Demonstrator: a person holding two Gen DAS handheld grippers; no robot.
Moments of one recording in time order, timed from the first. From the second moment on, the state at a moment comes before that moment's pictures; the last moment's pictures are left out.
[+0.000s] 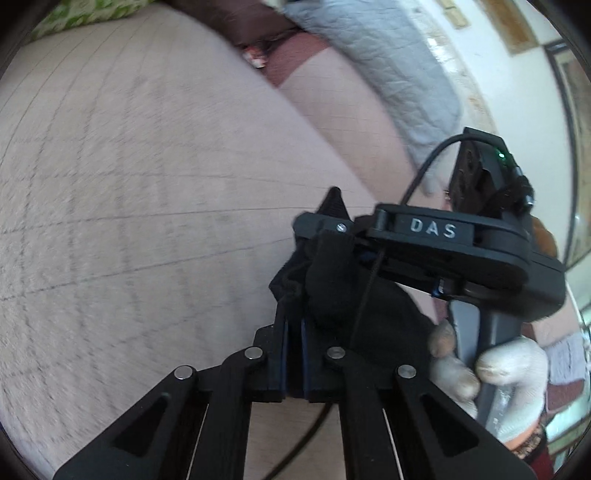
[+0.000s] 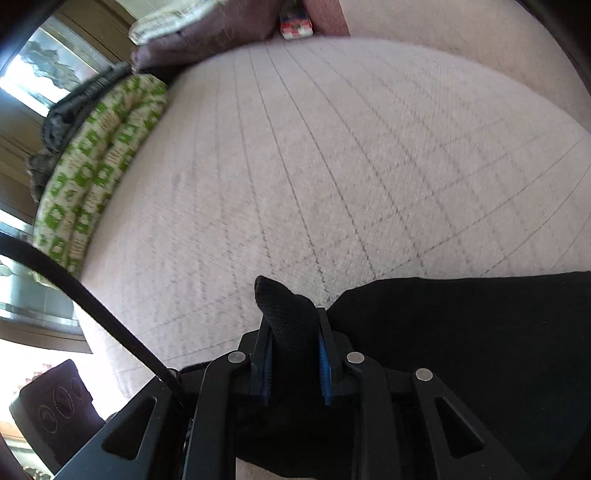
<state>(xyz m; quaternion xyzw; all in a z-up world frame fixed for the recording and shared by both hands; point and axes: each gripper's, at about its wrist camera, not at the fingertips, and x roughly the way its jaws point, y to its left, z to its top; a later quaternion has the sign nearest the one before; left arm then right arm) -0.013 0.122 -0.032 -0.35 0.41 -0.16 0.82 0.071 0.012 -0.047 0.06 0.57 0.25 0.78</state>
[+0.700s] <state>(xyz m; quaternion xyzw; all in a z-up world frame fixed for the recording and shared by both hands) 0.014 -0.089 -0.028 -0.21 0.47 -0.20 0.83 0.054 -0.198 -0.054 0.18 0.53 0.19 0.81</state>
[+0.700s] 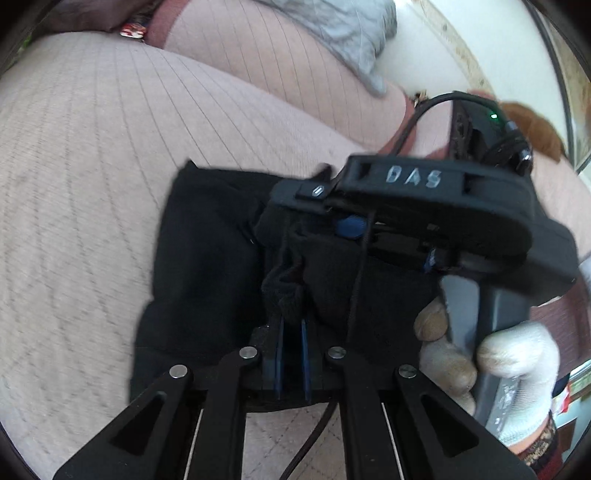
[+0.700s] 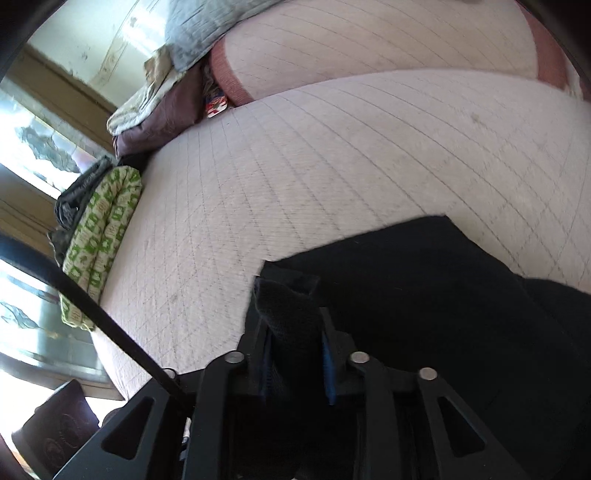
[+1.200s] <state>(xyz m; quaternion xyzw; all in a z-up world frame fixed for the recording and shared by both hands) -0.045 -0.056 0.003 -0.18 0.45 -0.22 0.85 -0.020 -0.278 -0.015 0.24 0.42 0.15 0.86</state>
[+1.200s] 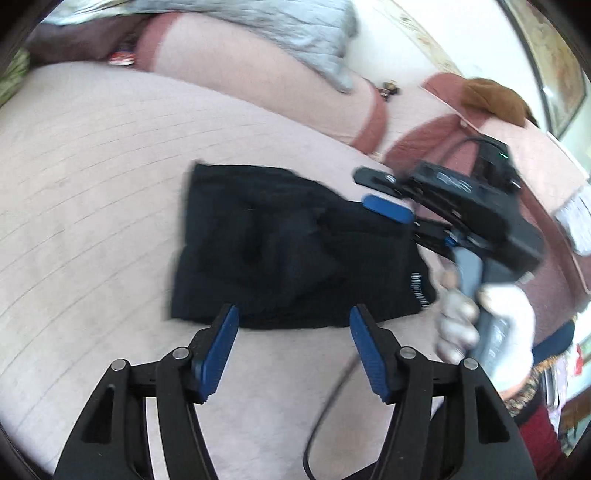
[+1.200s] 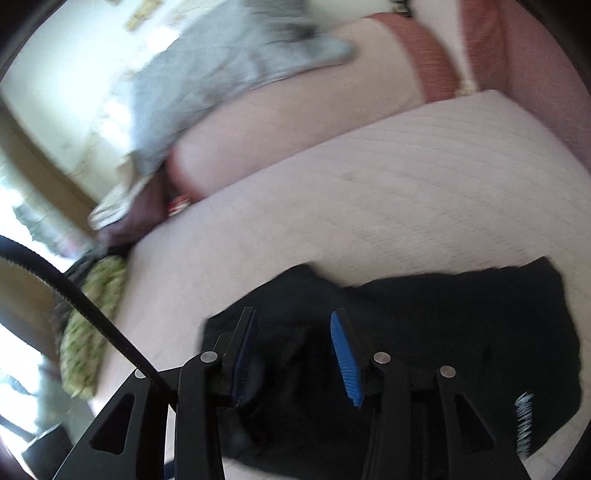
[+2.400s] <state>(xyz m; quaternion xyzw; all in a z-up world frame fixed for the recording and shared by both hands) -0.019 -0.054 -0.047 -0.05 0.48 -0.09 0.87 -0.035 -0.256 -0.064 0.34 0.41 0.26 0.80</state>
